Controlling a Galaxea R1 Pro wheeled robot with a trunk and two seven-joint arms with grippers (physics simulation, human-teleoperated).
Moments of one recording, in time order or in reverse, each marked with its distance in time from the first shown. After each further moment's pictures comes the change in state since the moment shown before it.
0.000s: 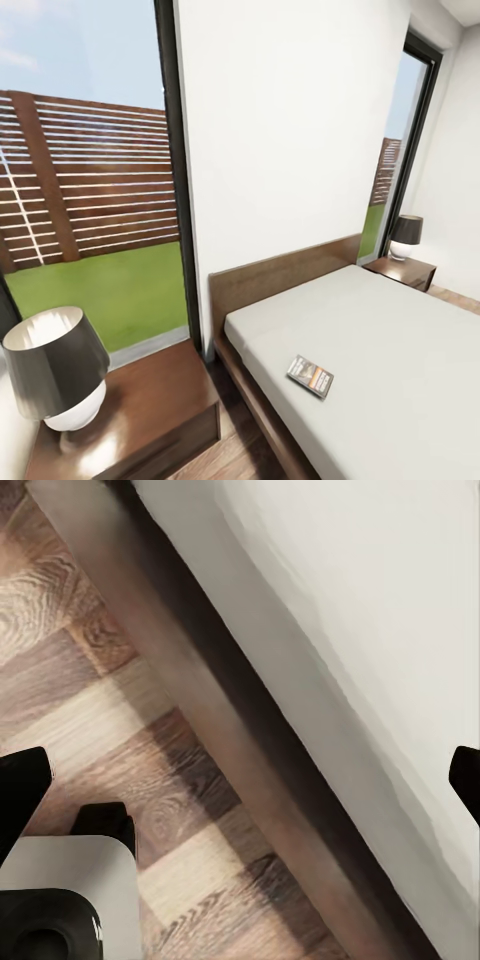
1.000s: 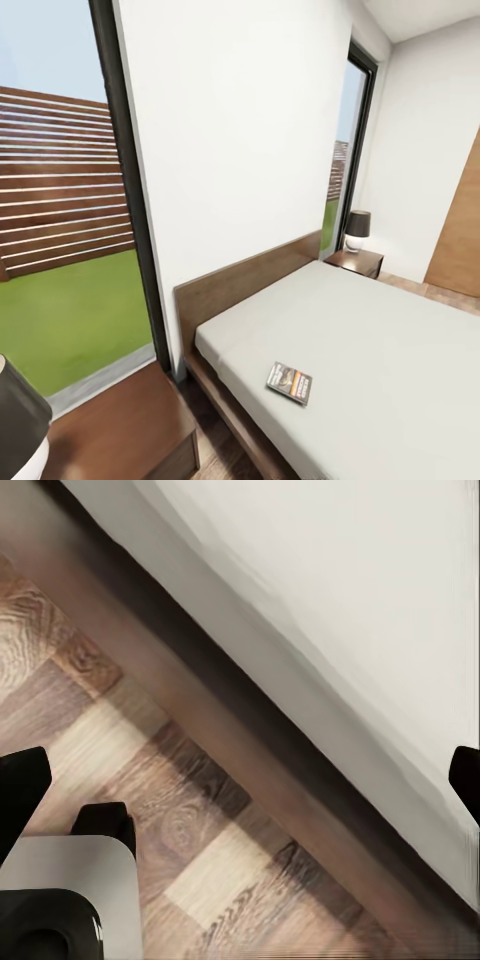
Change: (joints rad) left arm 0.014 0.000 0.000 -0.003 0.000 0.000 0.000; right arm 0.000 0.000 -0.001 0.000 0.000 0.000 0.001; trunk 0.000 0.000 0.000
